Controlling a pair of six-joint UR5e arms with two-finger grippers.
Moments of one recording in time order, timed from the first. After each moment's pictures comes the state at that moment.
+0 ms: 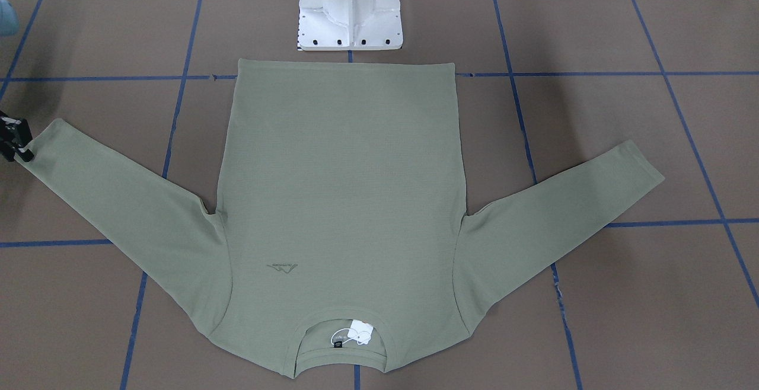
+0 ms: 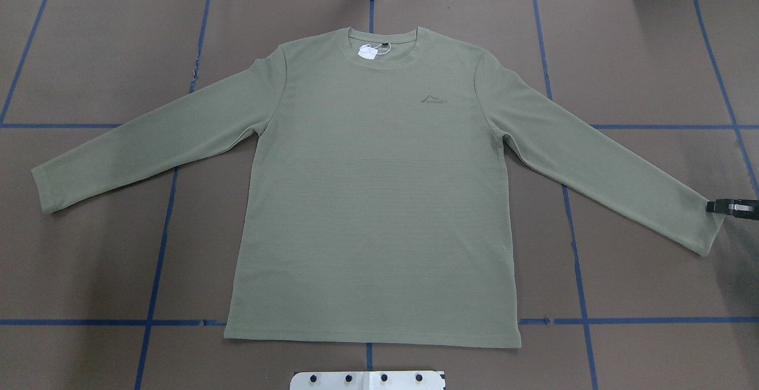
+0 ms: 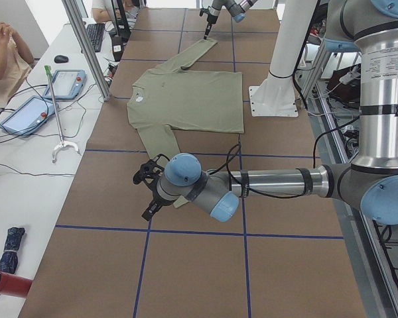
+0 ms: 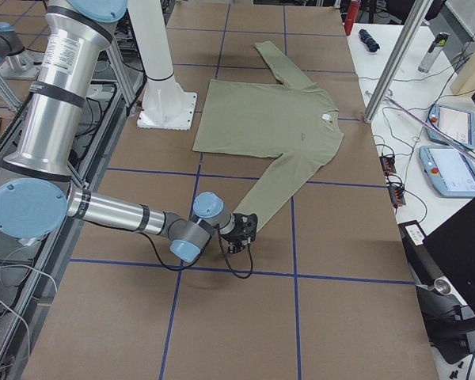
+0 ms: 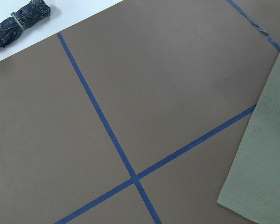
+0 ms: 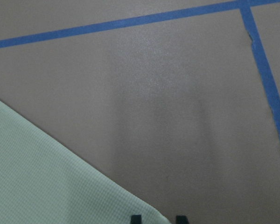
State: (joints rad) left arm -1.58 -1.48 -1.59 -2.23 -2.40 0.10; right arm 0.90 -1.88 1.49 -0.33 1.91 1.10
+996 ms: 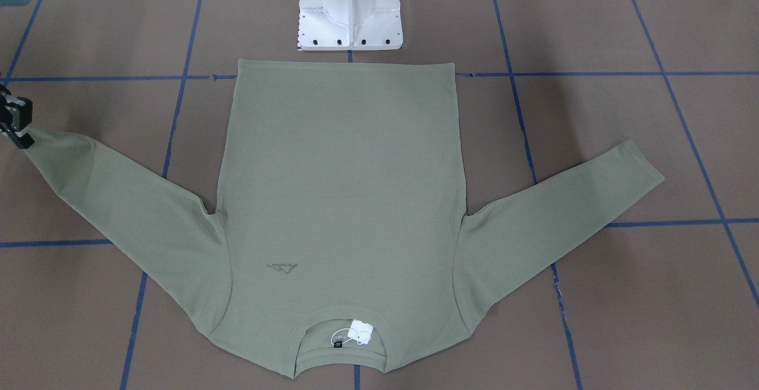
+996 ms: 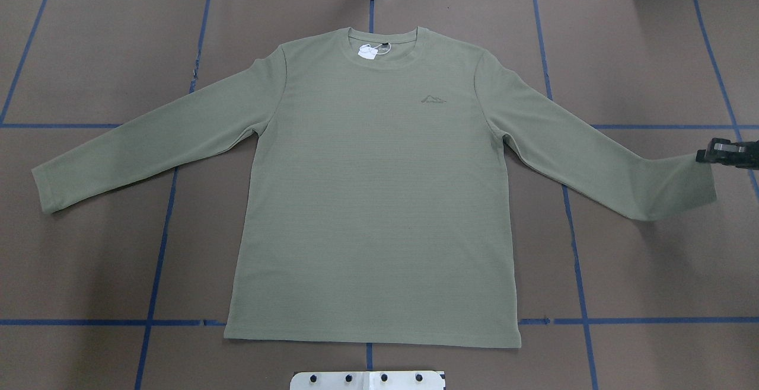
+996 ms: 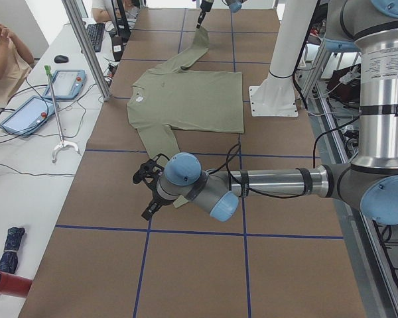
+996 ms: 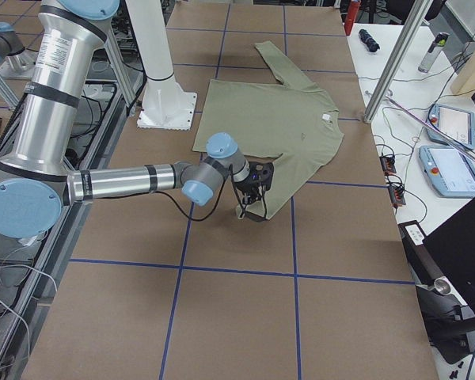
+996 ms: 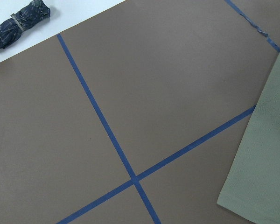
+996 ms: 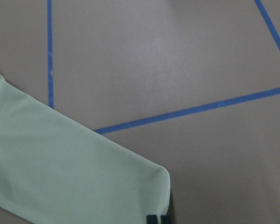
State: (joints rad) left arm -1.58 -1.49 -1.59 -2.23 -2.40 0.10; right arm 1.02 -1.82 2.00 -0.91 1.95 1.13
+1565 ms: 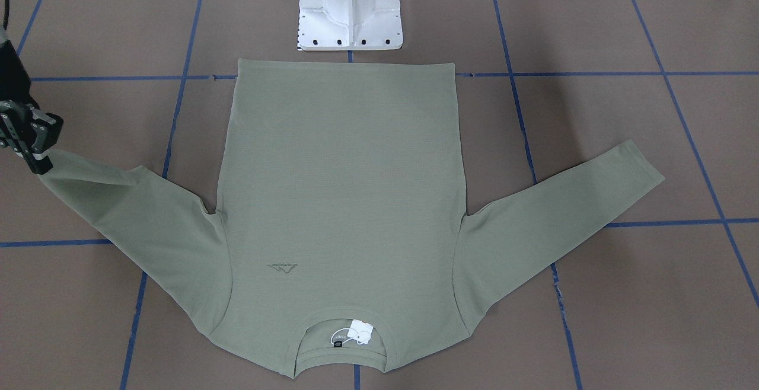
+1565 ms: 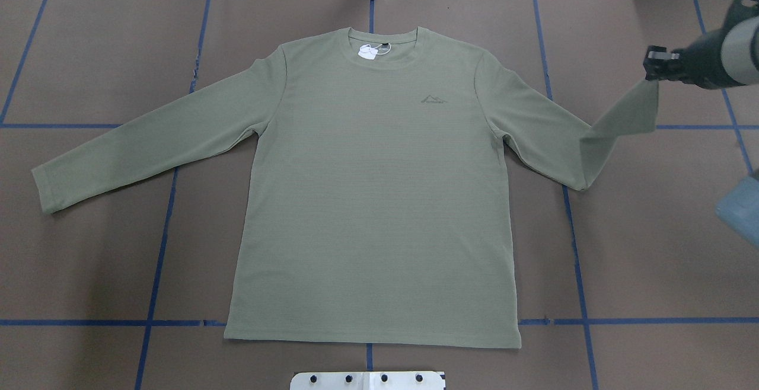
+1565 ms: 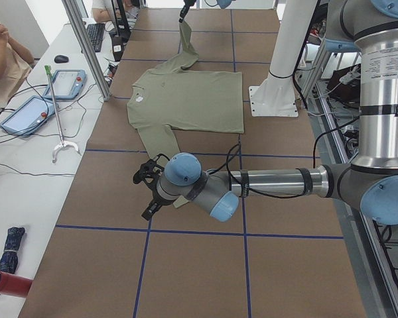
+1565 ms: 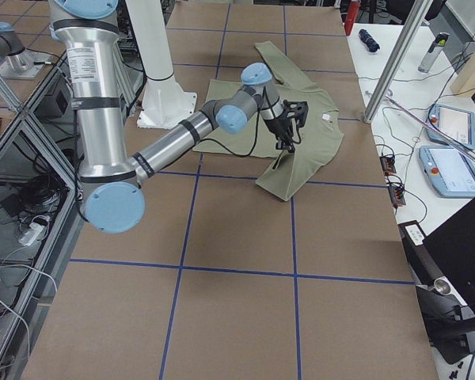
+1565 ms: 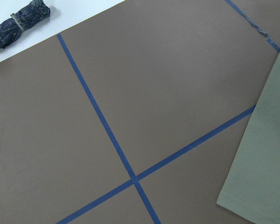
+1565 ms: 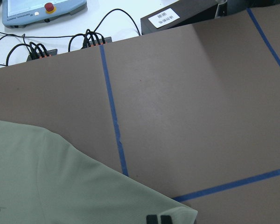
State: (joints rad) left arm -1.58 -1.49 -1.59 -2.23 -2.40 0.10; right arm 0.97 -1.34 2.06 -1.53 1.76 1.14
